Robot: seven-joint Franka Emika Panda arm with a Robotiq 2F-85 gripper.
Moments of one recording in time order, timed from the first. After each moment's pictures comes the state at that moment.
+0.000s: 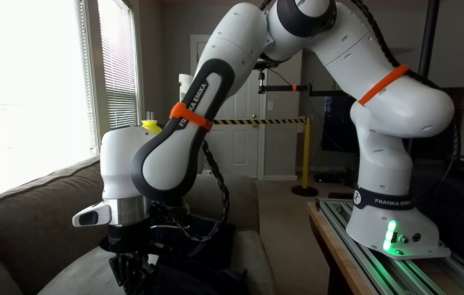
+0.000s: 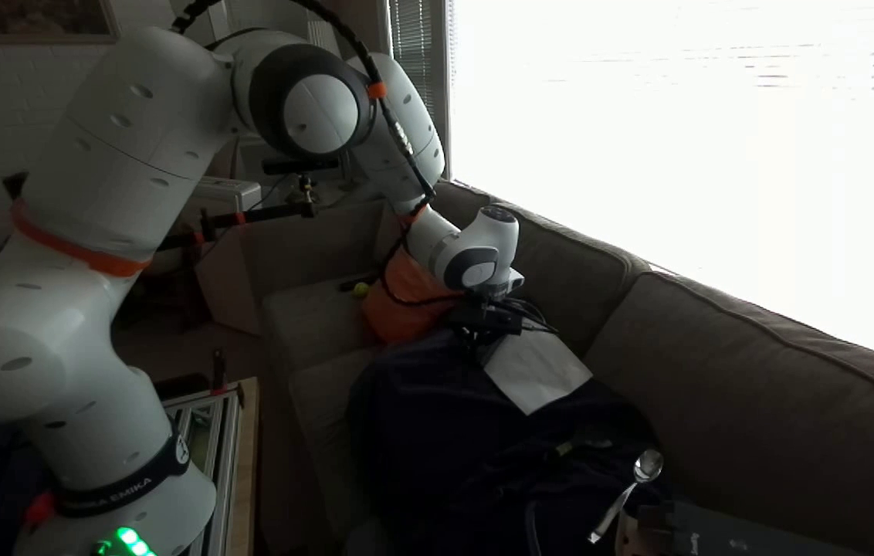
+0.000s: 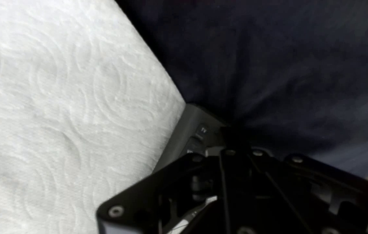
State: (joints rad) arm 0.07 0.71 0.26 -1.94 -0.01 2.60 -0.85
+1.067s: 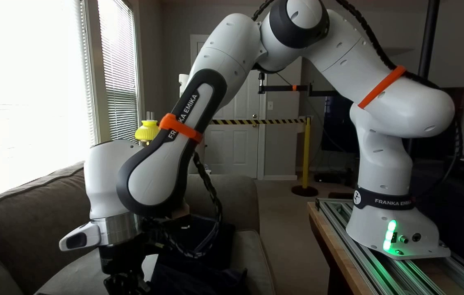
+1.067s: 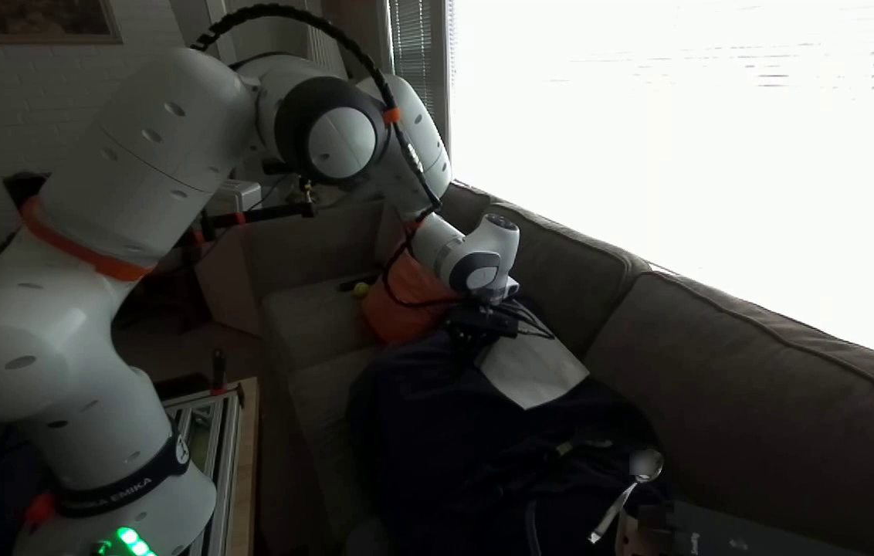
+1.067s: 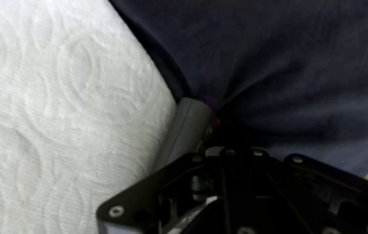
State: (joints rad) arm 0.09 0.80 0.28 -1.84 -0.03 2.51 -0.84
